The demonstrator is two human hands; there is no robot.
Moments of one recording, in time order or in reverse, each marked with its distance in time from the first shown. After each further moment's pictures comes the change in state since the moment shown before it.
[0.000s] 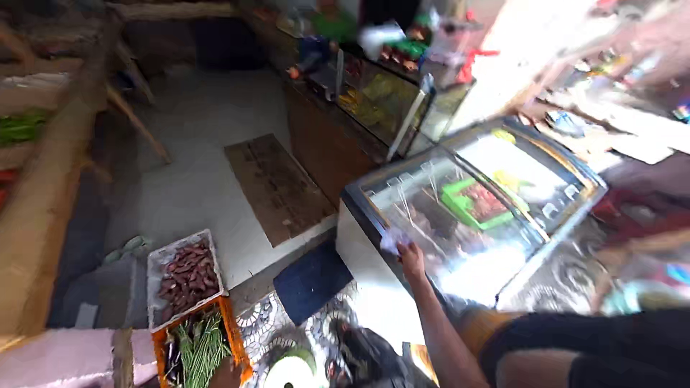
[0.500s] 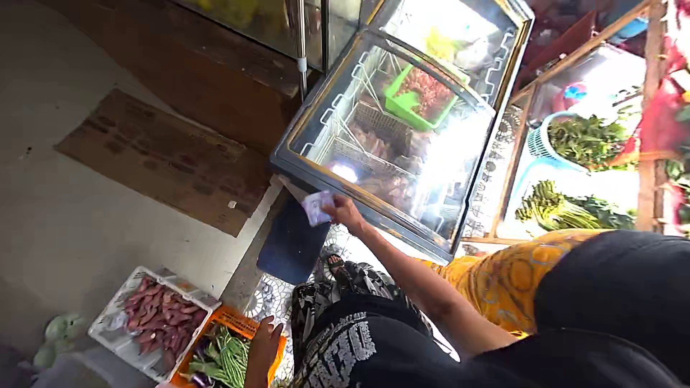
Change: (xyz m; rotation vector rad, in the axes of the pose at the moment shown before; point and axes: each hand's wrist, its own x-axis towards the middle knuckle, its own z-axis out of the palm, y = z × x) left_hand 0.103 0.171 -0.007 0.278 -0.450 0.145; right_hand 0.071 0.004 0.084 -0.047 -0.251 0.229
